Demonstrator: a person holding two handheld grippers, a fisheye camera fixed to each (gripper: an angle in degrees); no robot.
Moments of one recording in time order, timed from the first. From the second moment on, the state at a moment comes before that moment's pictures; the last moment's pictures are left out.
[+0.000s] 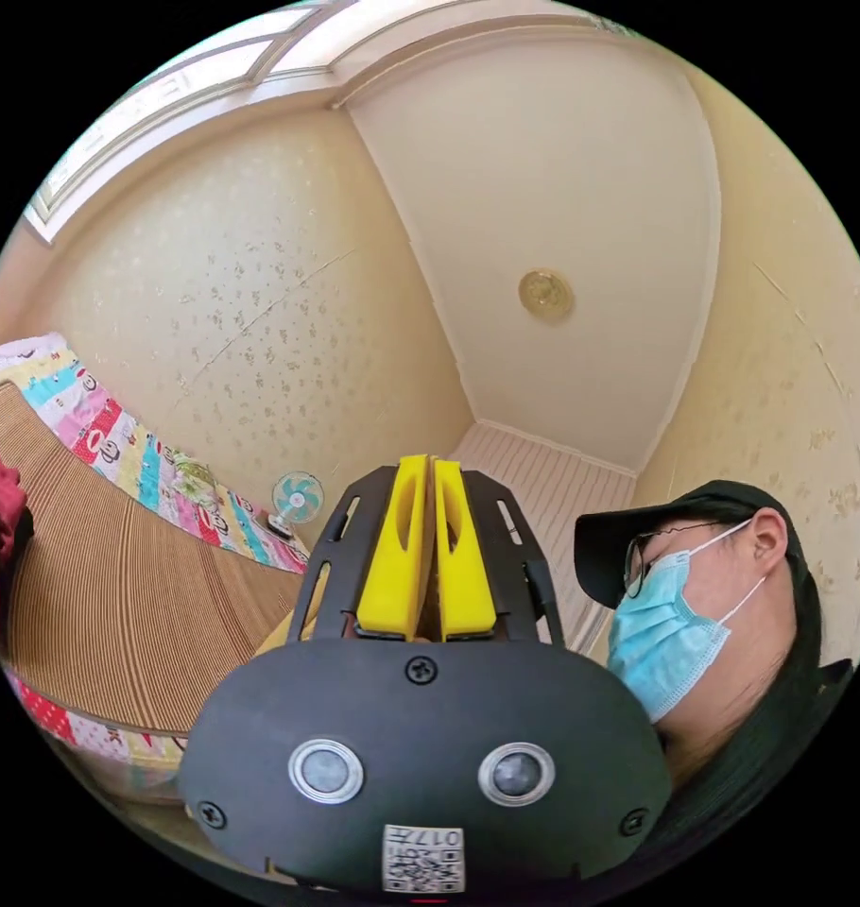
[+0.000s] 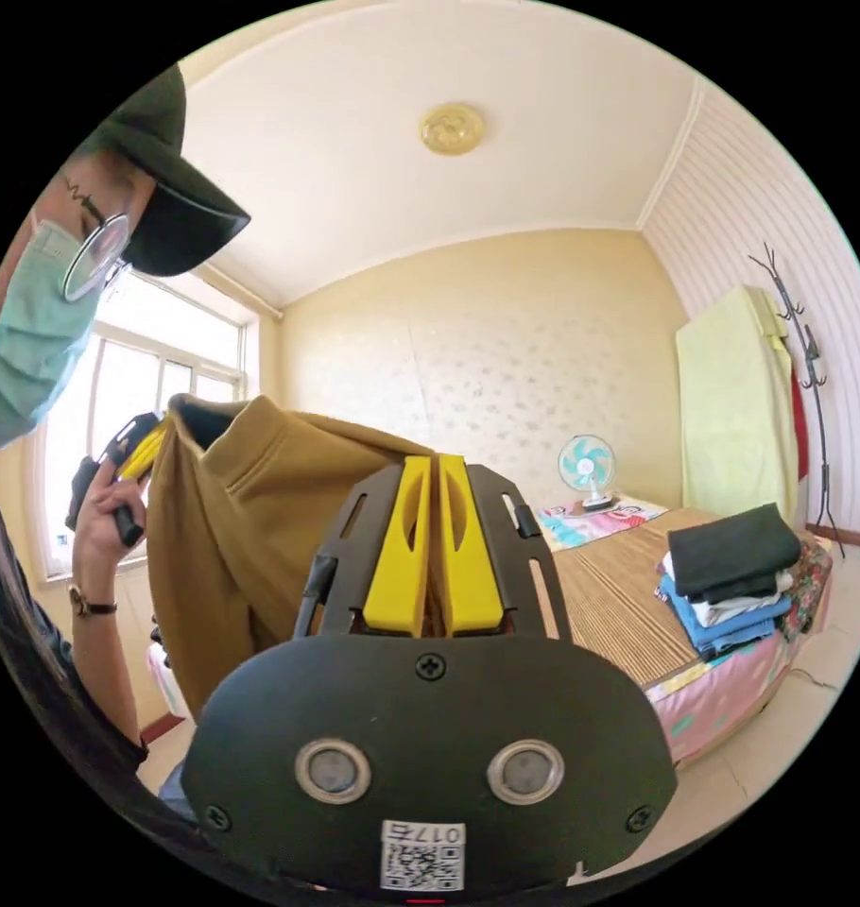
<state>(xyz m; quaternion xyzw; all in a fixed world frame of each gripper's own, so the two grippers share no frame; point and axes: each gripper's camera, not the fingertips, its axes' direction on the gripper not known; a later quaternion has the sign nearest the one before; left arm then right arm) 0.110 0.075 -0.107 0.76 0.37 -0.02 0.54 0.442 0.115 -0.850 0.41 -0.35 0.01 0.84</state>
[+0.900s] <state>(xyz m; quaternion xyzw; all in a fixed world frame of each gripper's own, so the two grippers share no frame) 0.011 -0.386 0.150 0.25 -0.21 -0.19 0.93 0.211 0.181 -0.345 -0.06 -0.26 -0.22 0.94</state>
